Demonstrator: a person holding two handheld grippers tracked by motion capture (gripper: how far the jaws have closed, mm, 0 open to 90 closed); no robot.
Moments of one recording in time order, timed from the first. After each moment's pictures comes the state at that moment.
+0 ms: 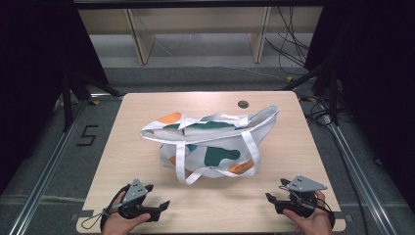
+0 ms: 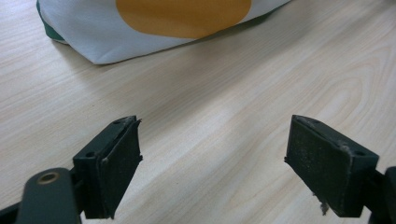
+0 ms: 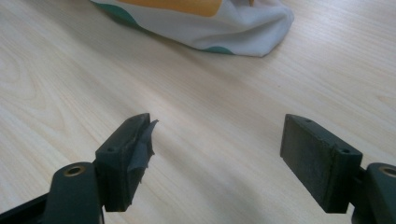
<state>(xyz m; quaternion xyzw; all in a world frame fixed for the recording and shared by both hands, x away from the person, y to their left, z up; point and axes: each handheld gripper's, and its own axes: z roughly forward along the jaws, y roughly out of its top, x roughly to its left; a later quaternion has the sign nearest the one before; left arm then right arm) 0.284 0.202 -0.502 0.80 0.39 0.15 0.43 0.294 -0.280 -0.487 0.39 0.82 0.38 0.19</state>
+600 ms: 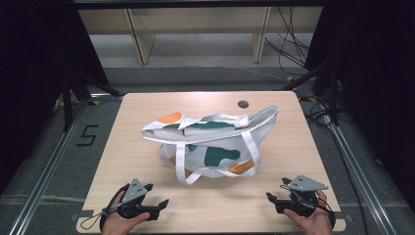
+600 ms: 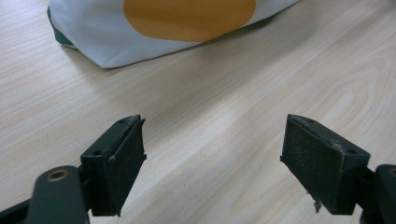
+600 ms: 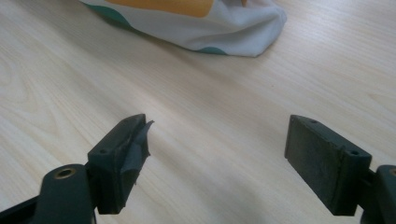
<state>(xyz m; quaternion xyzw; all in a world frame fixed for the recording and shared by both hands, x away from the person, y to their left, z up) 0.286 0.205 -0.499 0.81 0.38 0.16 0.42 0.295 -0.282 -0.488 0.40 0.81 0.38 0.20</state>
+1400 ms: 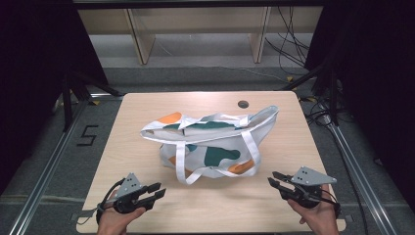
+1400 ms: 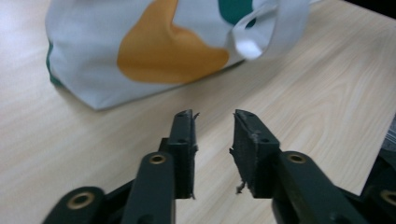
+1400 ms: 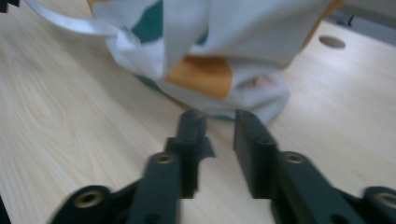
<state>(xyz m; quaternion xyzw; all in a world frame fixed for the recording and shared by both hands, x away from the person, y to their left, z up) 0.288 0.207 -0.470 0.79 0.36 0.14 0.48 0.301 -0.278 -0.446 0.32 0.81 0.44 0.21</state>
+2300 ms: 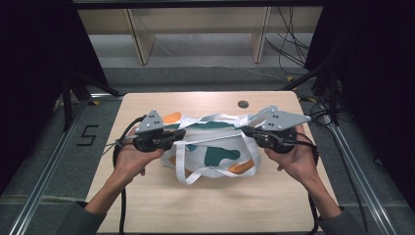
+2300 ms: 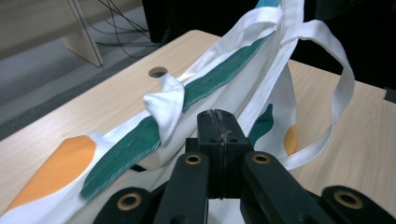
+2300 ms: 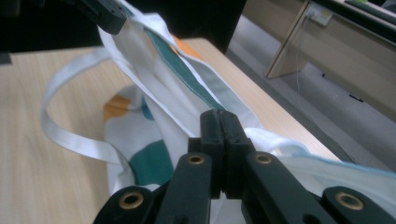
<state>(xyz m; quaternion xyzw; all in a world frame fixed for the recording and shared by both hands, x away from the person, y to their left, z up) 0.384 0.140 -0.338 0.81 0.28 0.18 0.49 0.377 -0.198 -0.321 0.19 0.83 0.46 0.24</state>
